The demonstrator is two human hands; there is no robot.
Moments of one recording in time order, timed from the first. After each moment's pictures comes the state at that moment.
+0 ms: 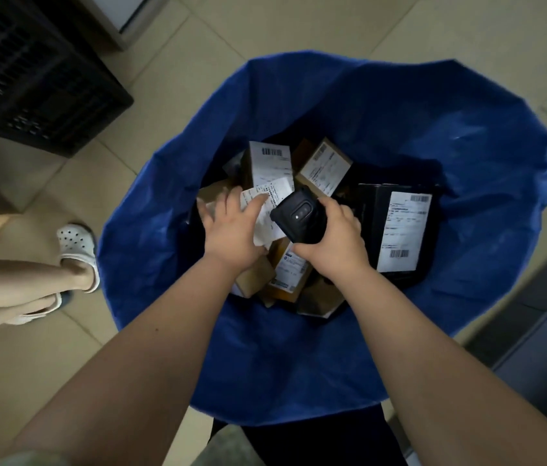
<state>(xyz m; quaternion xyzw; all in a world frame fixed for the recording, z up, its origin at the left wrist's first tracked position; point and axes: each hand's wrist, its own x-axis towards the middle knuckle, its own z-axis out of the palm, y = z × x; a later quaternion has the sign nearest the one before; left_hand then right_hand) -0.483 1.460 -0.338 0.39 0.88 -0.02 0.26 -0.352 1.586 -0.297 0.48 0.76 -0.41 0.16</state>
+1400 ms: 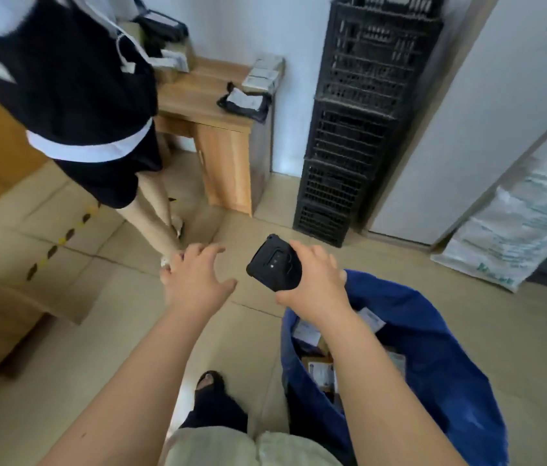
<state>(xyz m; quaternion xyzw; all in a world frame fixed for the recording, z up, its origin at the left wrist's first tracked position) -0.246 1.217 0.080 -0.27 0.95 0.16 -0.01 -0.302 1.402 0.112 -0.17 0.95 -0.24 0.13</state>
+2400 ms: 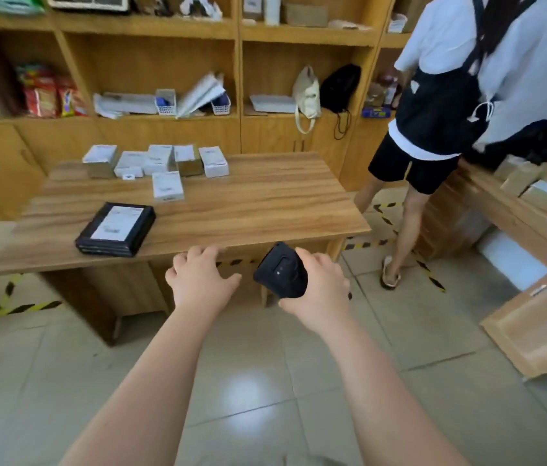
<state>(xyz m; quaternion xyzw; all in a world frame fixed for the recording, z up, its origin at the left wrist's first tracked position) 0.322 0.841 0.120 -0.72 0.66 0.13 -0.17 0.135 0.899 0.140 -0.63 0.73 -0.19 0.16</state>
